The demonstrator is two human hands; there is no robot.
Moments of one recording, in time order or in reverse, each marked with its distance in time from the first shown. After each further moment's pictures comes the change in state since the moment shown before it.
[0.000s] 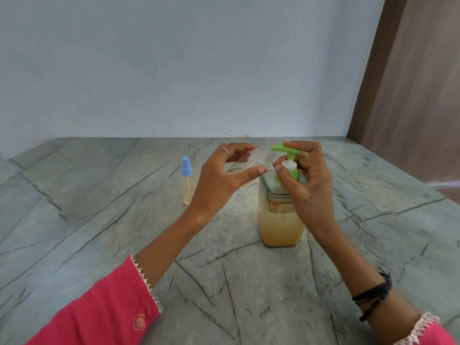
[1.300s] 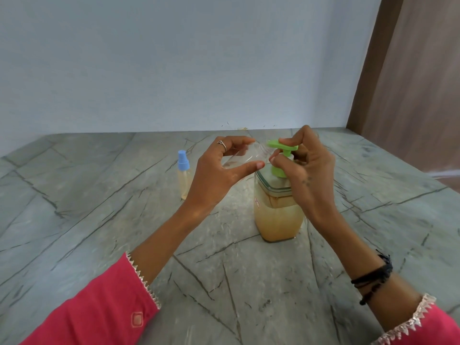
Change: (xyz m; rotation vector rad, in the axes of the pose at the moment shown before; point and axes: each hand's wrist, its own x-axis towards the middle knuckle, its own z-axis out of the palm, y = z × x) left_hand 0.000 -0.002 0.000 0.048 -0.003 0.024; right_hand 0.010 0.000 0.003 -0.053 0.062 0.073
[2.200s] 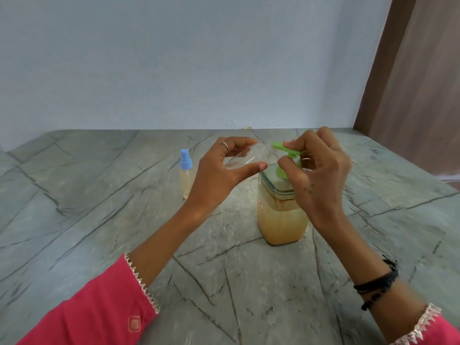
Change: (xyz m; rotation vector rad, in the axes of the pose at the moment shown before) left_hand 0.000 -0.003 0.000 0.003 0.010 -0.036; right_hand 0.002 0.006 0.003 -0.314 0.144 -0.314
